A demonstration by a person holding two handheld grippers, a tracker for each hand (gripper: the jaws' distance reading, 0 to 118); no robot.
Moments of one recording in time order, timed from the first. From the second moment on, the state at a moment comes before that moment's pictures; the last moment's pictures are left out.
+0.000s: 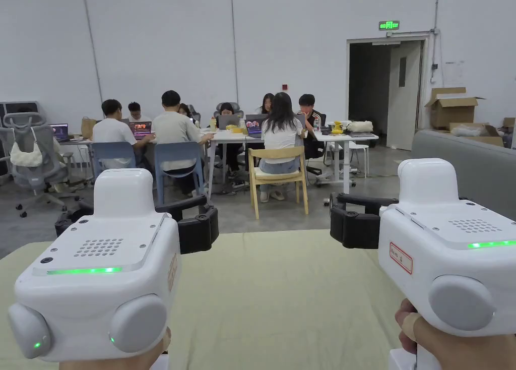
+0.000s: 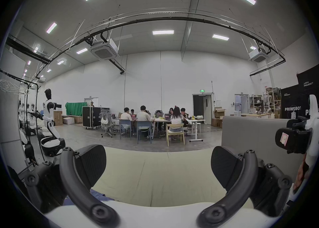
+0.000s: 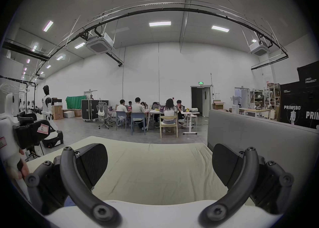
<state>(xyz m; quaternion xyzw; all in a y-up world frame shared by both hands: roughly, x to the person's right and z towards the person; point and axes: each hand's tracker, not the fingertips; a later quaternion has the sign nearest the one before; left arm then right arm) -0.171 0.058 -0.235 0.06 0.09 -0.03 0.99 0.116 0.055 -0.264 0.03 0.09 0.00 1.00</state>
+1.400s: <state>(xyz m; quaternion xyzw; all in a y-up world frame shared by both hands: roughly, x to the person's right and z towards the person) -0.175 0.059 -0.232 0.06 0.07 0.00 1.00 0.115 0.055 -0.265 0.02 0.09 -0.01 1.00</state>
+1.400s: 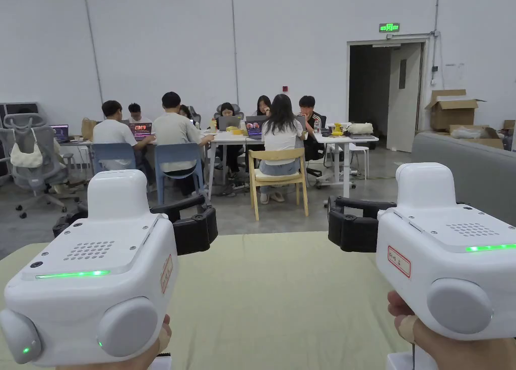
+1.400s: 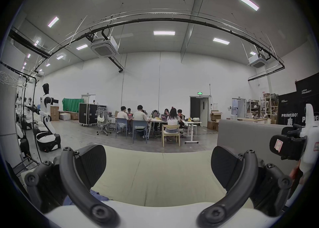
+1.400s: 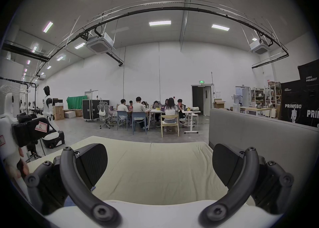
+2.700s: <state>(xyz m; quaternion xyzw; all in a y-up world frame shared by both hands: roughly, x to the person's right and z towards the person) -0.159 0.050 -0.225 0.04 0.05 -0.03 1.00 0.114 0.038 -0.256 0.00 0.11 0.02 0.99</state>
